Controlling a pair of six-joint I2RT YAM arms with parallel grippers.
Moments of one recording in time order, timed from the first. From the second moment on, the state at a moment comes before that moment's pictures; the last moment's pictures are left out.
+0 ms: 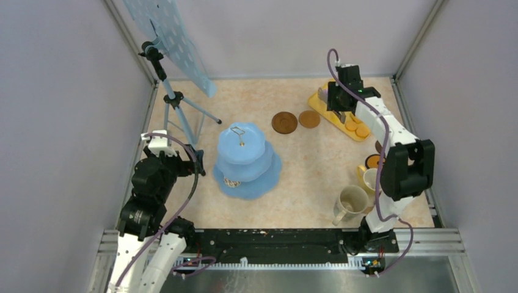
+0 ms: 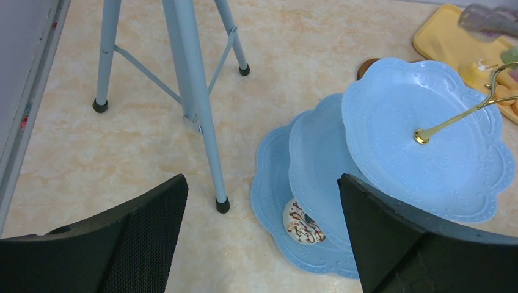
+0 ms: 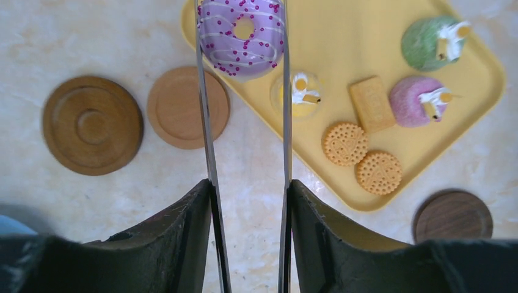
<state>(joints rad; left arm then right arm) -0.22 0.43 0.78 -0.59 -0.08 -0.22 0.22 1.78 1.52 -0.58 0.17 0.16</state>
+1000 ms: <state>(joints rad) -0.17 0.49 0.78 -0.61 -0.06 -0.22 0.84 0.95 0.78 -0.70 0.07 0.48</state>
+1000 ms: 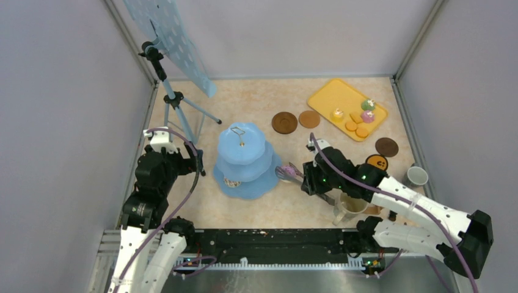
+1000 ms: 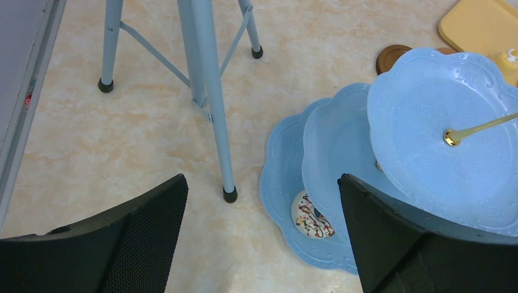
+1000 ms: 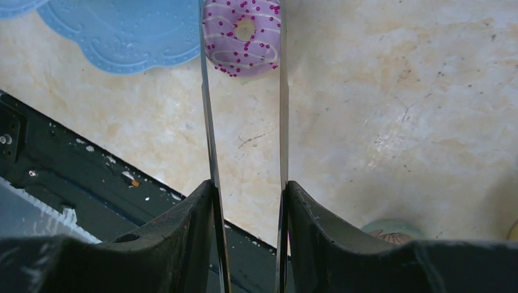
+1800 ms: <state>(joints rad) -0.17 0.49 0.78 -0.61 -0.05 -0.22 1.11 1.26 0.90 -0.55 0.19 0.51</state>
